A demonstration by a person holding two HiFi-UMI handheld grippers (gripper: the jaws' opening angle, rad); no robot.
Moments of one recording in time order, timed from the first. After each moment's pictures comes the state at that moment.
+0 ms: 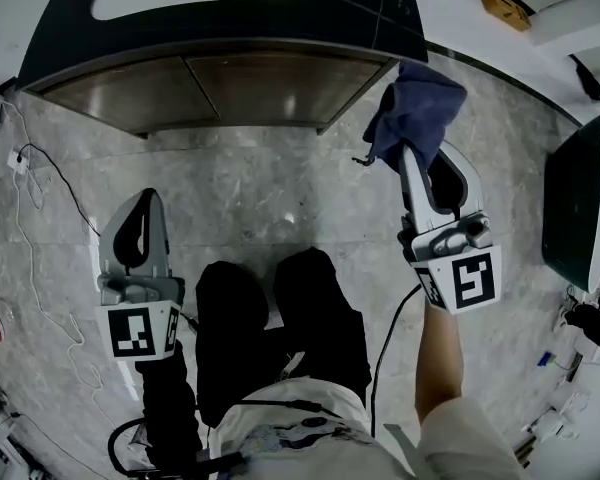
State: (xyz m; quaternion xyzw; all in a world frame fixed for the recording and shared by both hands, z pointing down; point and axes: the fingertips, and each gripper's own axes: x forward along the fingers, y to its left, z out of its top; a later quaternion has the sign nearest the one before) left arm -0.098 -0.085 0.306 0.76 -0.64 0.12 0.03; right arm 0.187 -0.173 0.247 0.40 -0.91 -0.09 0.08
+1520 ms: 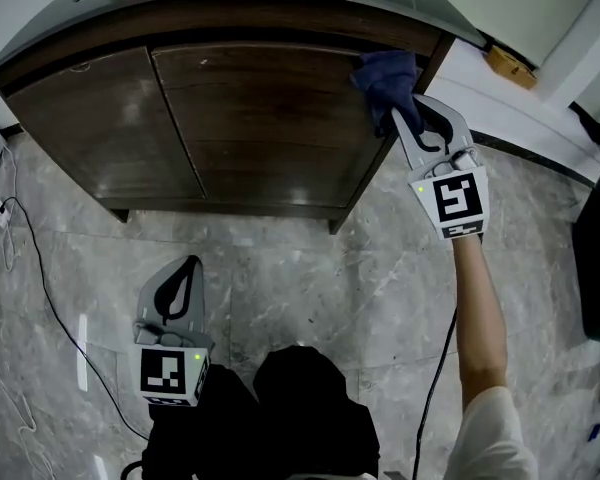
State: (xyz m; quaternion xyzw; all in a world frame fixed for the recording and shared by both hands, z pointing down) left arm -0.039 -0.114 0.587 0.76 -0.64 0.11 0.01; right arm 0.191 -0.343 0.463 0.37 -0.84 -0.35 0.17
